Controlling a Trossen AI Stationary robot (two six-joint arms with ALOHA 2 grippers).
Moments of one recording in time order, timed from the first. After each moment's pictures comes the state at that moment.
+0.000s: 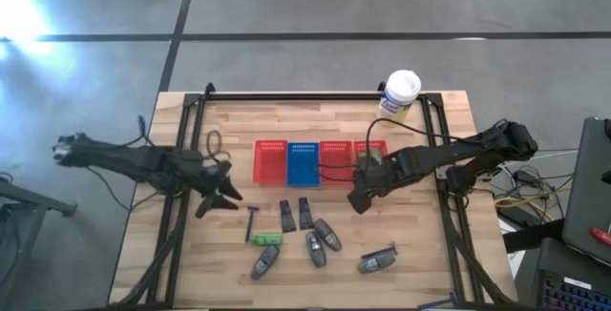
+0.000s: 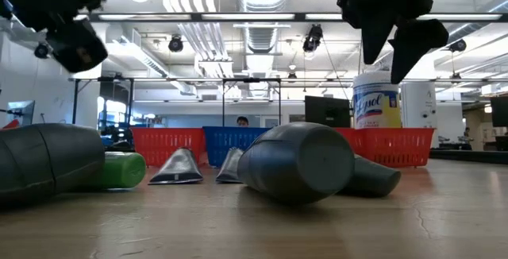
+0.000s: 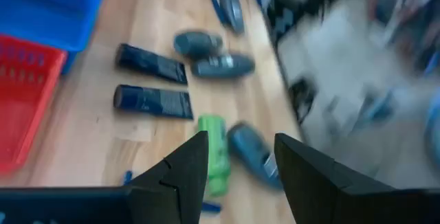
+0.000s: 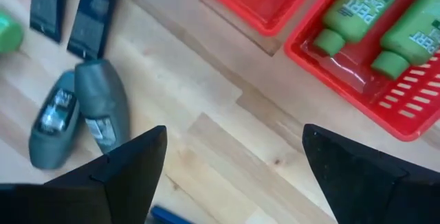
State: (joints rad) left arm -0.16 0.65 0.44 -0.36 0.26 -0.45; right arm 0.20 1.47 1.16 -0.97 0.07 1.12
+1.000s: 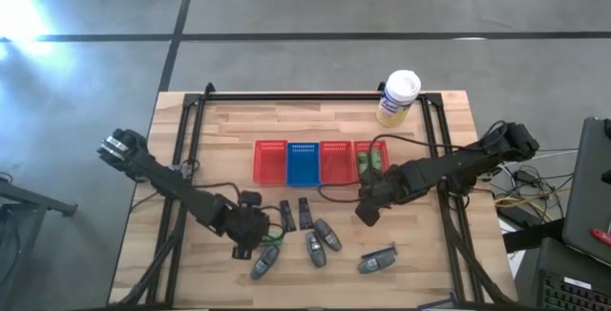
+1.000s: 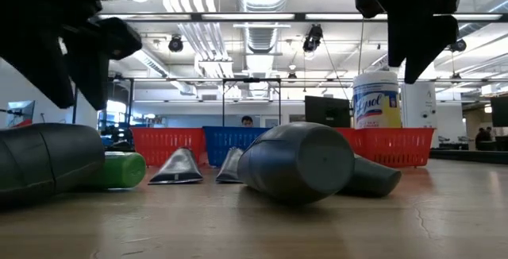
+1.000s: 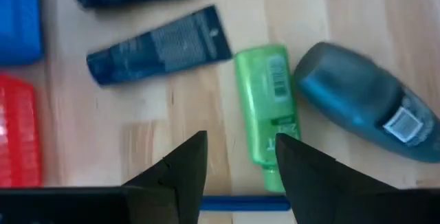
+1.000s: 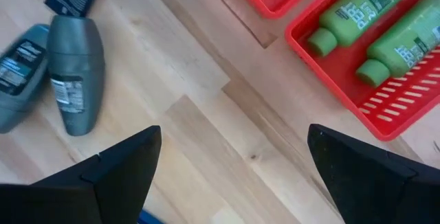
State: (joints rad) left arm -0.56 1.49 0.95 -0.62 -0.21 -0.40; right arm 0.32 1.46 1.12 -1.00 0.19 1.06
